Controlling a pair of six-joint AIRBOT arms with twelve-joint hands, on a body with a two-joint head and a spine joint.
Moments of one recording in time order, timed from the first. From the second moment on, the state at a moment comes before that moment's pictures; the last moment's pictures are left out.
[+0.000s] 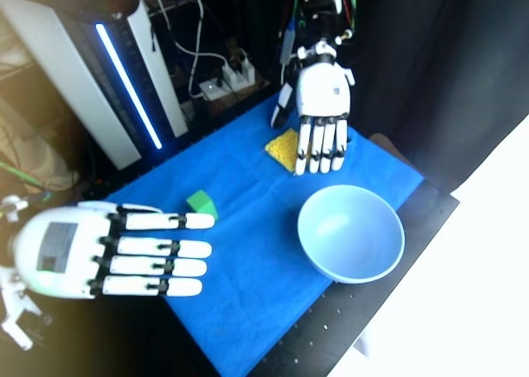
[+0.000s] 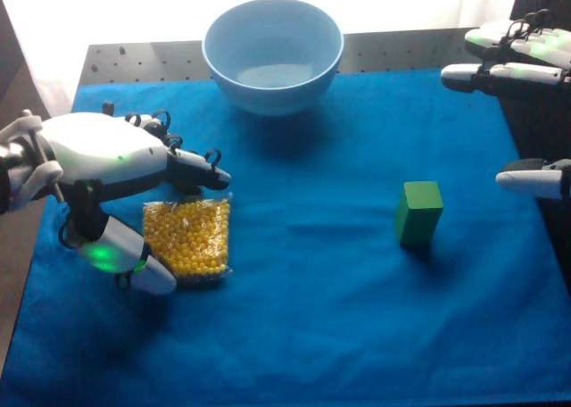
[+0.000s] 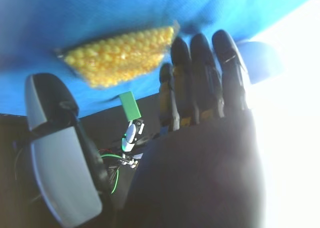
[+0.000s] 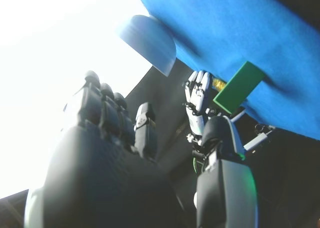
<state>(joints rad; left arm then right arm) 0.68 -0.95 1.12 0.45 -0.27 0.76 -1.00 -1.00 1.35 -0.18 1.06 -0.43</state>
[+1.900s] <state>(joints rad) 0.31 -1.16 1.43 0.22 -0.23 0.95 -0.98 -1.05 1.37 -0.25 1.08 -0.43</state>
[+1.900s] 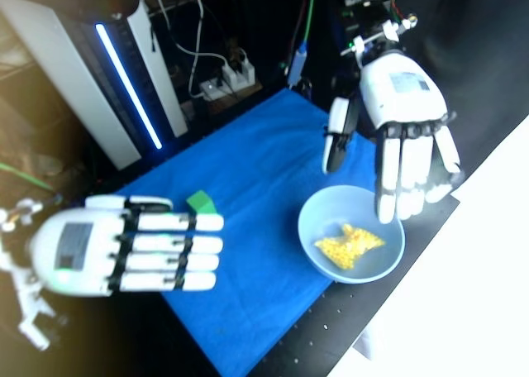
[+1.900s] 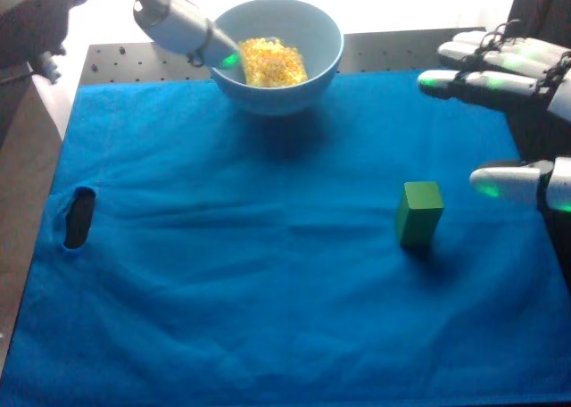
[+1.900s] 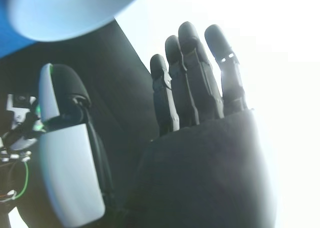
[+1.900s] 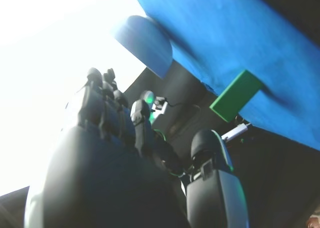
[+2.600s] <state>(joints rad) 0.77 -0.71 0.96 0.06 -0.64 0.95 -0.92 -1.01 1.33 -0.36 1.10 -0.43</state>
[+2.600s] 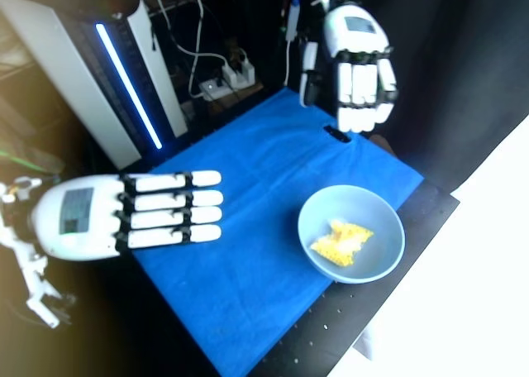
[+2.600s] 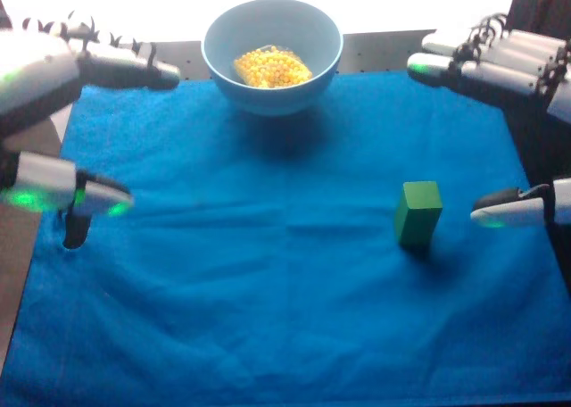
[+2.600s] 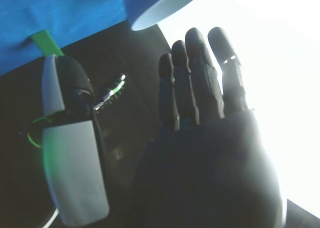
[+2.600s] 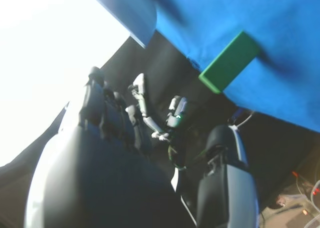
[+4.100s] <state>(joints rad) 0.92 -0.72 0.94 -0.08 -0.79 0.95 -0.87 -1.18 1.45 -0.47 0.94 -0.42</state>
